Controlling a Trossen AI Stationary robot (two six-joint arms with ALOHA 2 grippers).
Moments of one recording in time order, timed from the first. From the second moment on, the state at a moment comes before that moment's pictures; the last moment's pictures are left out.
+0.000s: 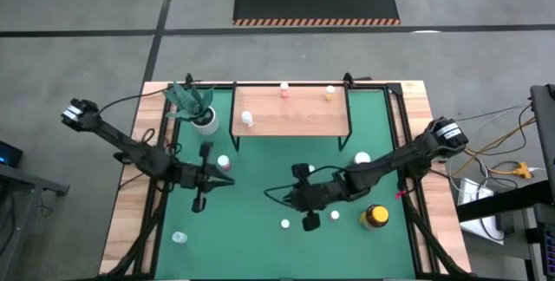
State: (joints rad) left arm -0.52 0.83 0.49 0.40 -0.36 0.29; right arm 0.38 1.70 1.23 -0.22 0.26 -0.05
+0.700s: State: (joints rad) left arm -0.50 0.95 0.61 -0.54 -0.55 -0.70; right arm 0.38 1.55 1.00 -0.09 0.25 -0.12
